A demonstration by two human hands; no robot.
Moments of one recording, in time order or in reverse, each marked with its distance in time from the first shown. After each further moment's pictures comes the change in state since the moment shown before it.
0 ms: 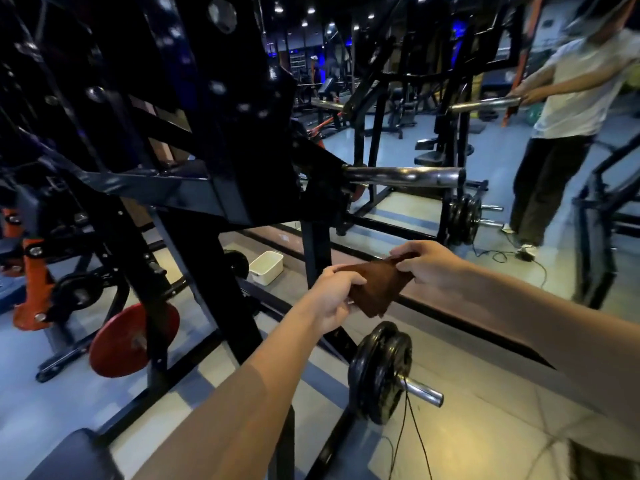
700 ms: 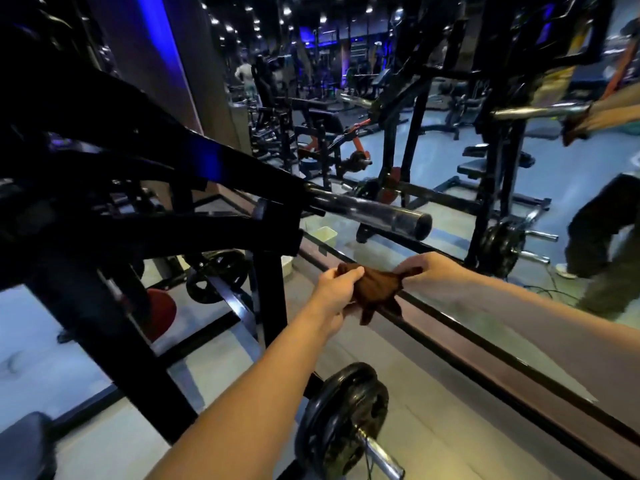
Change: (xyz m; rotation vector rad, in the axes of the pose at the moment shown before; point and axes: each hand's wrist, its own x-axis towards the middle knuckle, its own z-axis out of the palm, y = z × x) left_hand 0.211 0.001 0.189 0.026 0.371 0.166; right_hand 0.201 0.051 -0.190 -0.498 -0.273 -0.229
